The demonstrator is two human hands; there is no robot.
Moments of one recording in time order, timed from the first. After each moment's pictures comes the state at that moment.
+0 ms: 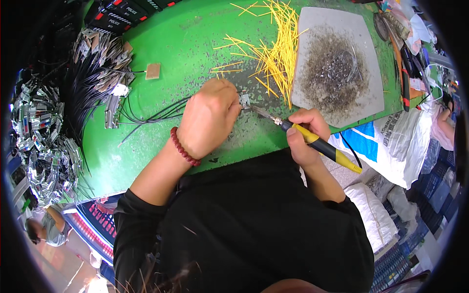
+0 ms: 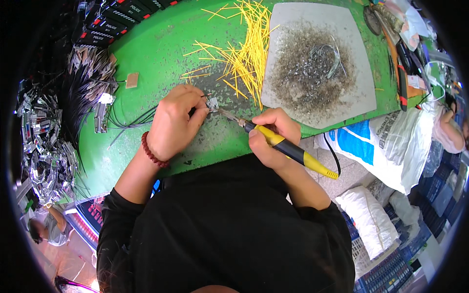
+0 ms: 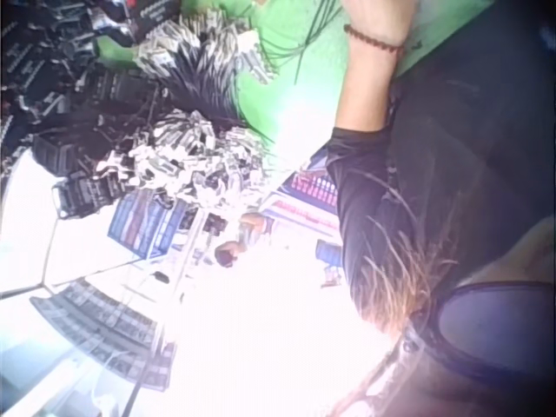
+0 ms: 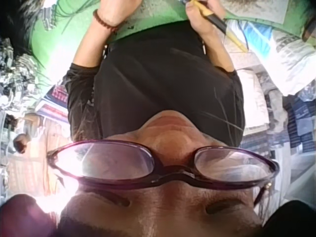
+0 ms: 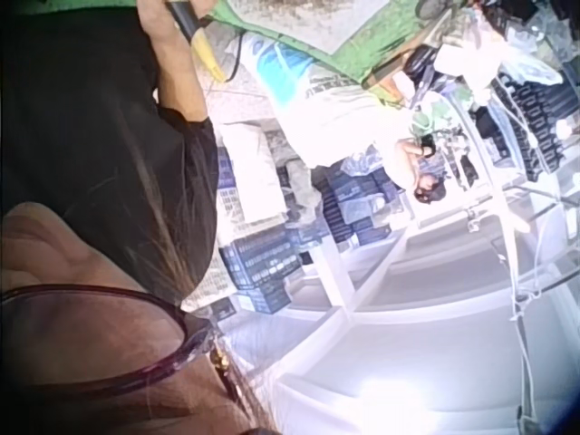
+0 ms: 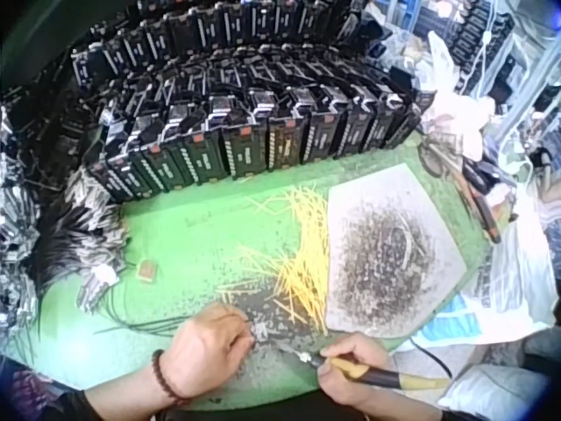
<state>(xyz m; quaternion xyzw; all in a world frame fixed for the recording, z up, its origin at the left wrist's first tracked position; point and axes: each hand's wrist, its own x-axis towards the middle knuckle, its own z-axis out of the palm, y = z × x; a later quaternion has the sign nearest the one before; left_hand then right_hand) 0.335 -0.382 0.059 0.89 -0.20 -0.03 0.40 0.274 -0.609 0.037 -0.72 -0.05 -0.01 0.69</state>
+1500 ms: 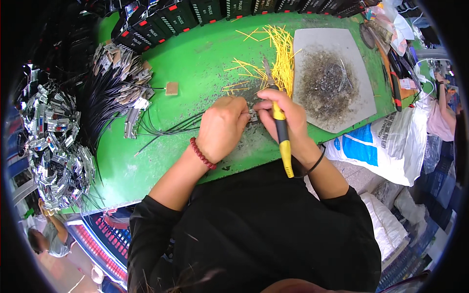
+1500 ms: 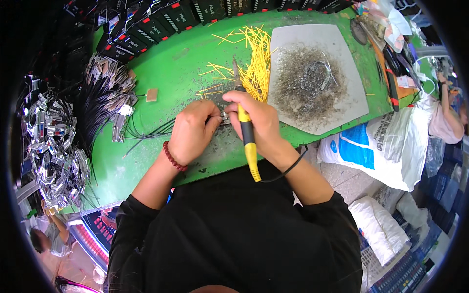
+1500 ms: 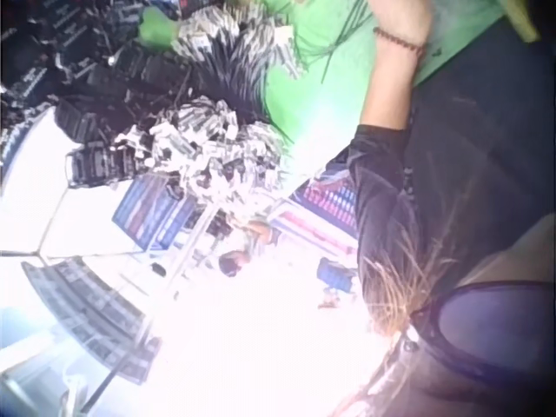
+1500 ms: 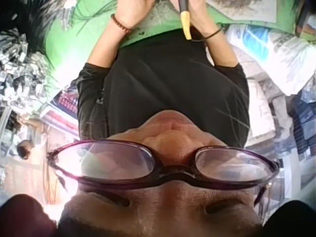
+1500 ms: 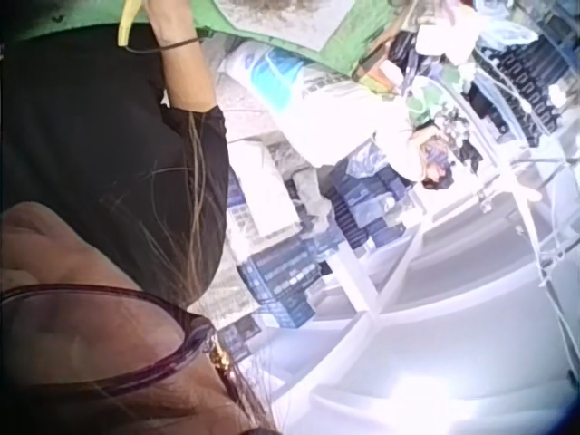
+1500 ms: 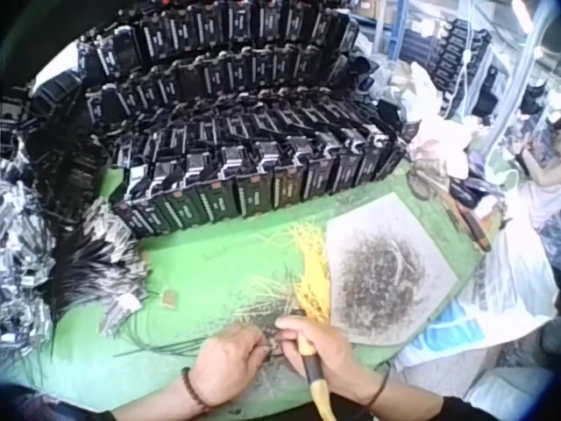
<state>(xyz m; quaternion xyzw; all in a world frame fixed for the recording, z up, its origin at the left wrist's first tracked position) 0.333 -0.382 0.061 0.89 -0.19 -0.01 0.42 0.328 -0.563 0.045 -0.82 -0.15 -0.07 0.54</state>
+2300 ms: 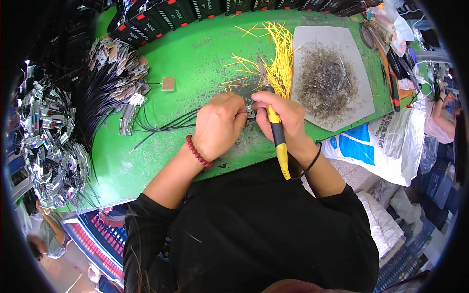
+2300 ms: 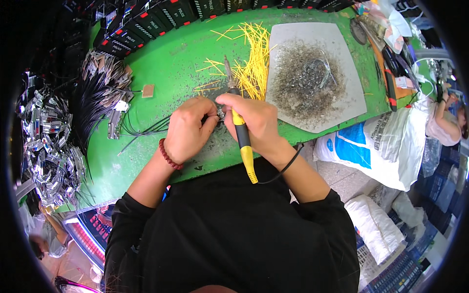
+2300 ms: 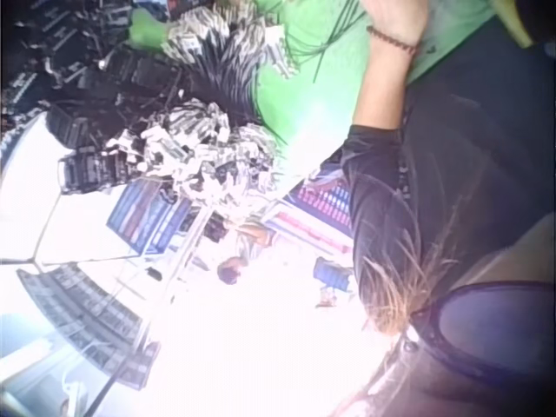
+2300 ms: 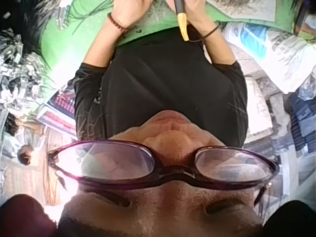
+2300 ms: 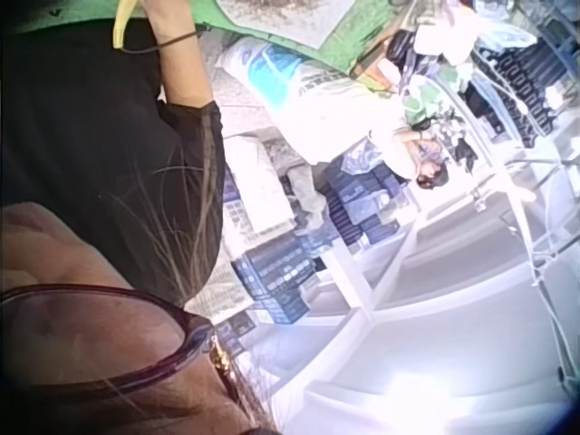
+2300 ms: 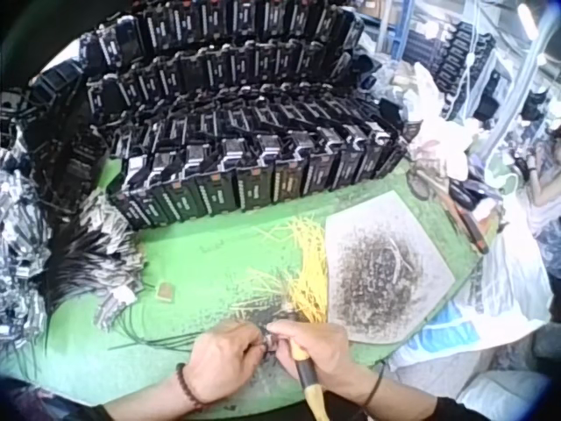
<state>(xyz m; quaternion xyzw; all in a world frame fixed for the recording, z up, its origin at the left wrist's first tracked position) 0.331 -0.382 0.060 0.89 -0.19 -0.01 0.42 0.332 -0.565 0.044 -0.83 -0.23 -0.14 0.49</state>
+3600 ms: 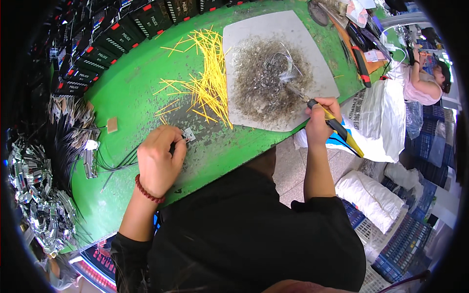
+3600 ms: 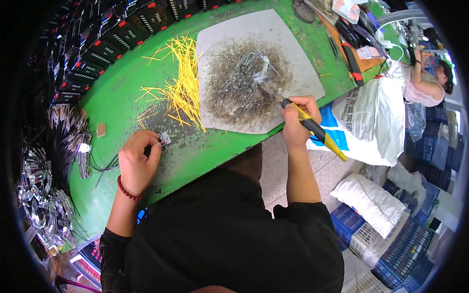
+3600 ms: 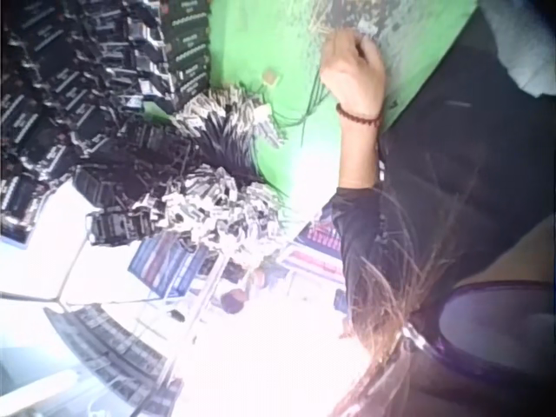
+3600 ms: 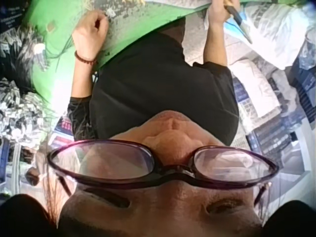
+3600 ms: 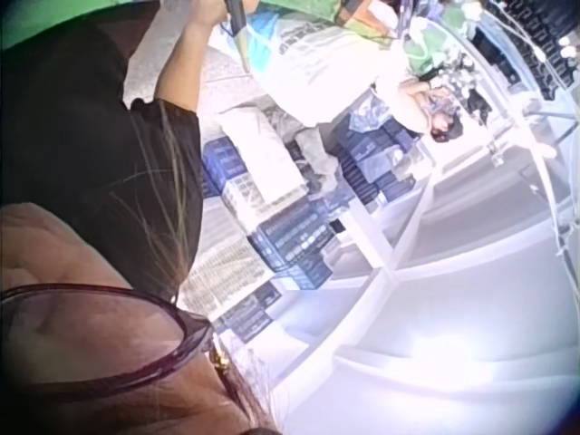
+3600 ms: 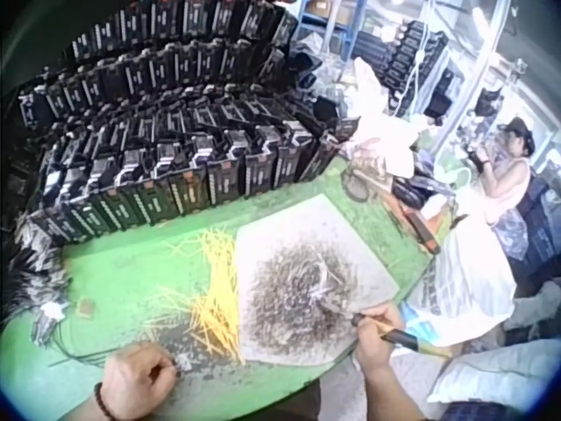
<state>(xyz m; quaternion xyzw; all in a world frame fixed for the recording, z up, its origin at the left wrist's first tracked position) 0.327 -0.393 0.070 0.91 -0.19 0.02 0.37 0.304 -0.737 0.029 -0.74 0.11 -0.30 0.59</state>
